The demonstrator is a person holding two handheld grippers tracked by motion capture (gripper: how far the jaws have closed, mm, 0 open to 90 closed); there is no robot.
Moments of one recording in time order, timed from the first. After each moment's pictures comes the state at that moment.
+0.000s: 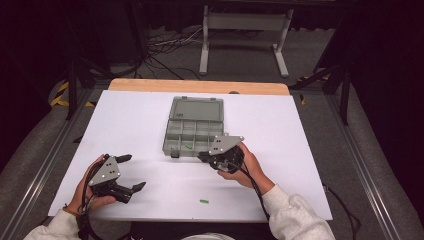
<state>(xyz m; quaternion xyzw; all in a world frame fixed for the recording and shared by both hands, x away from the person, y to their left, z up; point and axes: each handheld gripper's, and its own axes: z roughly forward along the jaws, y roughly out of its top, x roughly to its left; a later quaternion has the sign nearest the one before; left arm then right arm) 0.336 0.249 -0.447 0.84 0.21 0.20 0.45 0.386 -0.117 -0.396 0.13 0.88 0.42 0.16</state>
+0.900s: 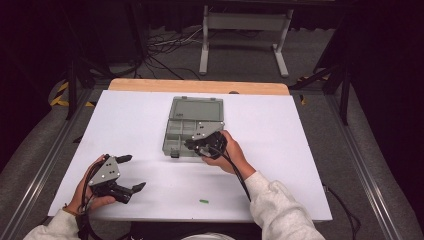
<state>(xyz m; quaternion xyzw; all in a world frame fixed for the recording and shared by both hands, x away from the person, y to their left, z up) 0.336 0.249 -0.447 0.84 0.20 0.20 0.45 0.428 -0.076 -0.397 0.14 0.88 0.42 0.17</state>
